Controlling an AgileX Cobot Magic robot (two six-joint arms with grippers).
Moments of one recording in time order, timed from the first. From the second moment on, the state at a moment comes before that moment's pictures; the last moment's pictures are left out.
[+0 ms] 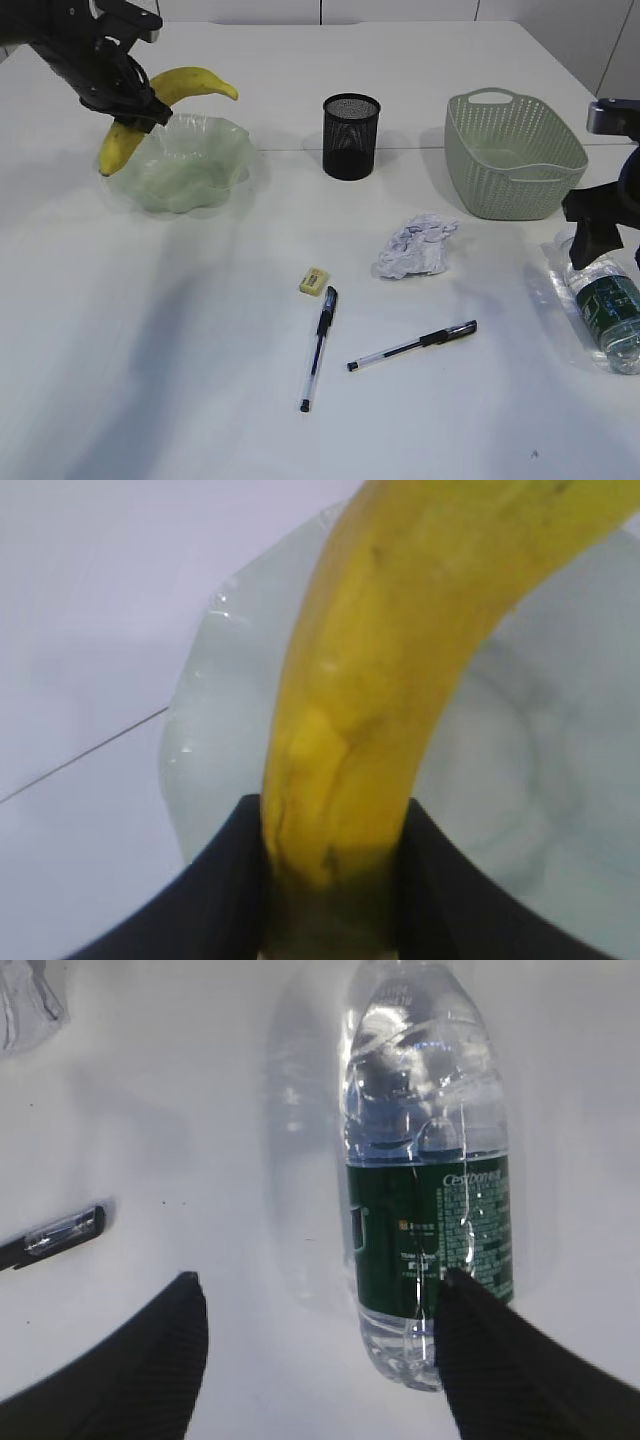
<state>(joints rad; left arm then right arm) -0.20 2.26 -1.96 0.12 0.64 0.19 0.01 1.66 -1.14 0.02 0.89 0.07</state>
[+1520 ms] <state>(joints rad) -0.18 2.30 -1.96 0.04 0.62 0.19 0.01 1.66 -1.14 0.02 0.87 0.07</state>
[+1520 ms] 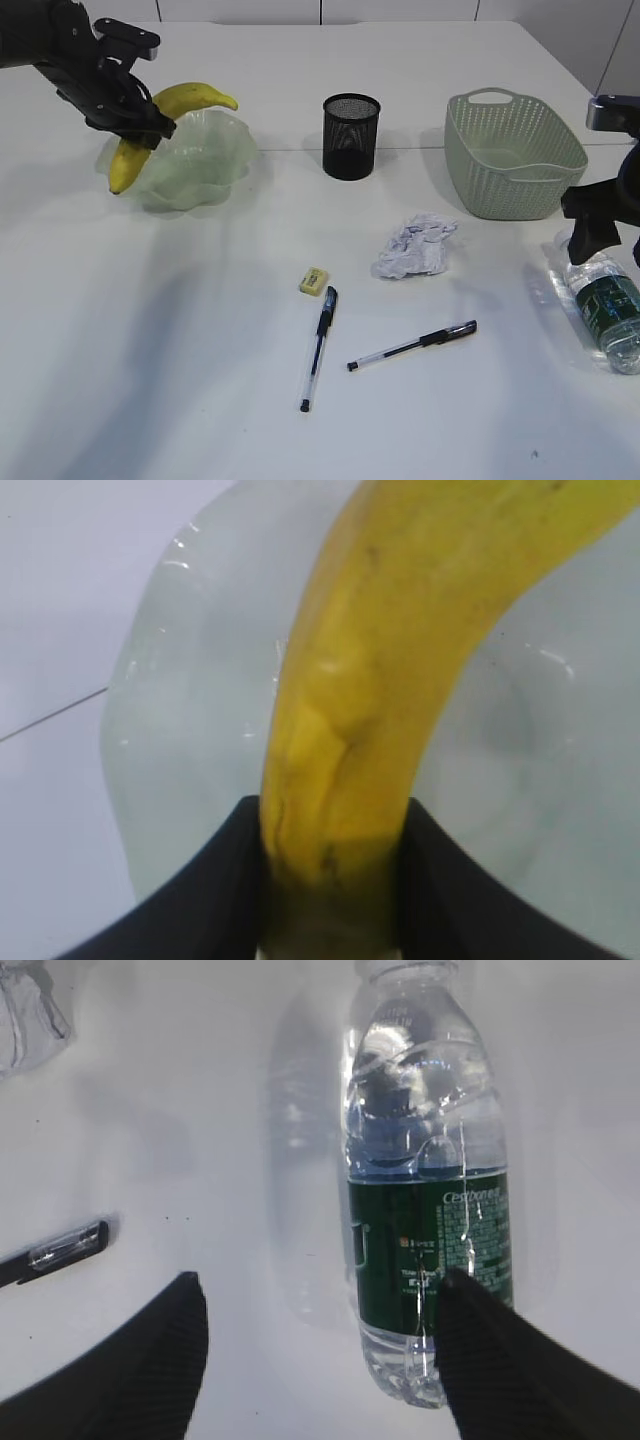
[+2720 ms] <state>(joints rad) -0.18 2.30 -1.96 -0.01 0.57 0.19 0.01 1.66 -1.14 0.00 0.86 0.07</state>
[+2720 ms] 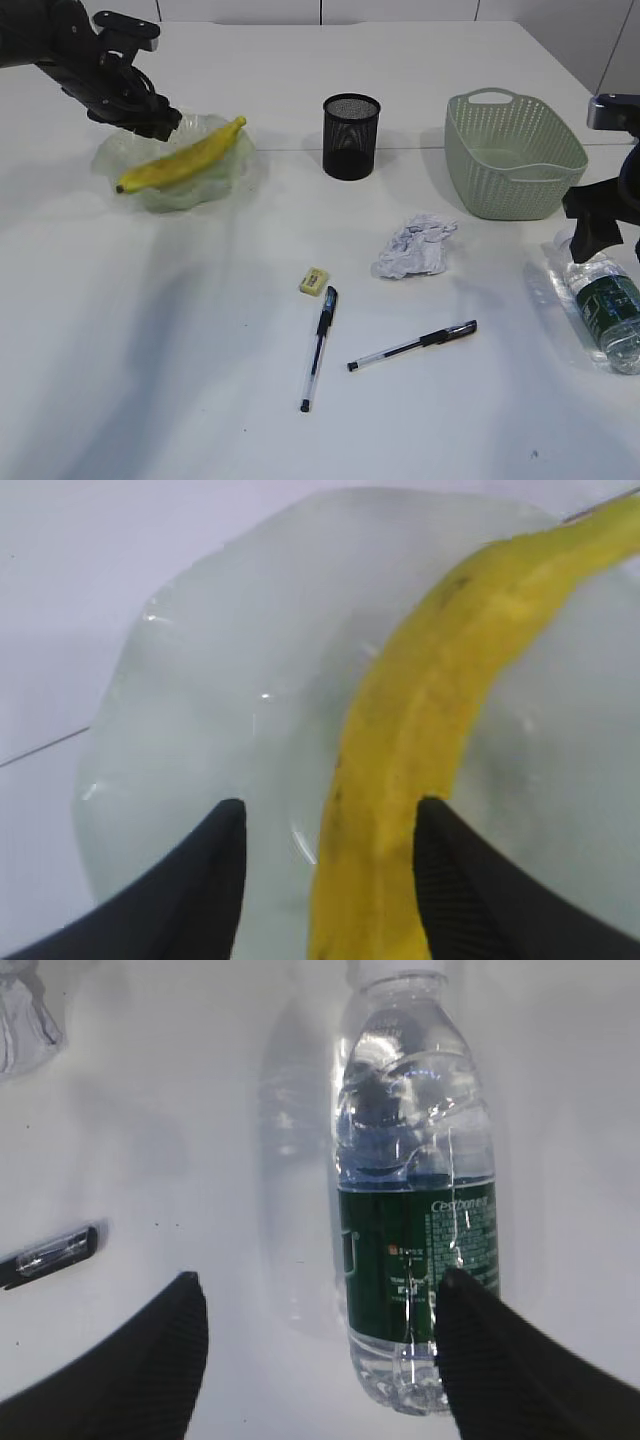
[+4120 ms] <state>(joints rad) -0.18 2.22 -1.96 -0.03 0.70 0.19 0.02 1.82 -1.26 0.63 0.70 -0.29</state>
